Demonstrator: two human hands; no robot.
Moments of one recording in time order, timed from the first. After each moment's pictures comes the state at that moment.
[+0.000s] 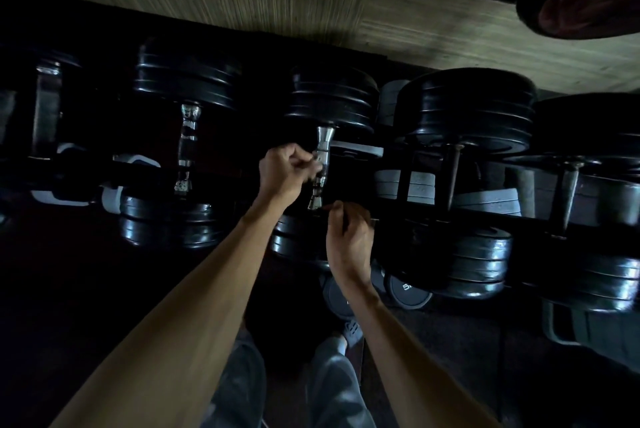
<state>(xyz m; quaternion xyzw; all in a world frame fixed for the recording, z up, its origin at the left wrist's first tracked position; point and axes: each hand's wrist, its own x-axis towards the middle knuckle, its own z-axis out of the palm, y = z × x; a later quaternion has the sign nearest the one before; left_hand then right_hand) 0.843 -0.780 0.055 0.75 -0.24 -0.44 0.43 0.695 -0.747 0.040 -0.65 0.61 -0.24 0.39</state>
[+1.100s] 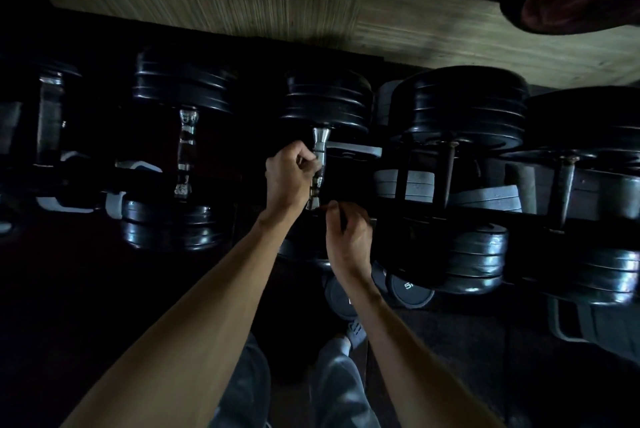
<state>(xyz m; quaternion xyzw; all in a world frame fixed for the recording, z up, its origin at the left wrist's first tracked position) 0.827 -0.780 0.061 0.79 -0.34 -0.32 0.40 0.691 -0.748 0.047 -0.63 0.61 -0.22 0.44</state>
